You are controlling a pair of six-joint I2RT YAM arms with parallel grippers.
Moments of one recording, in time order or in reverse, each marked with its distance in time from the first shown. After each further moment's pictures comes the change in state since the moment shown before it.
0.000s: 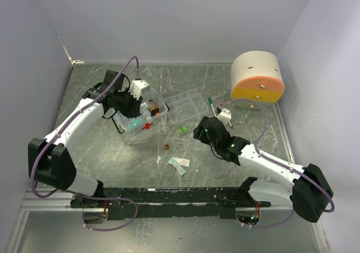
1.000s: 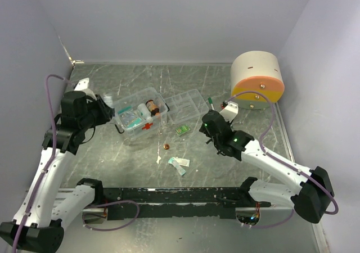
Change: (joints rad) left arm 0.144 -0.604 -0.222 0.008 -0.423 -0.850; right arm 0.014 -0.018 0.152 -0.232 0.230 -0.009
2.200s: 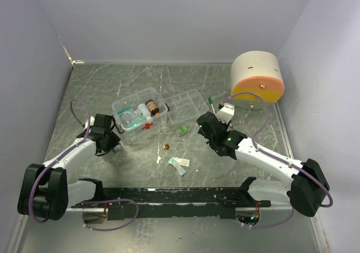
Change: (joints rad) left arm -0.002 0.333 -0.491 0.294 -0.185 -0.509; right arm 0.014 0.082 -0.021 0.030 0.037 0.008
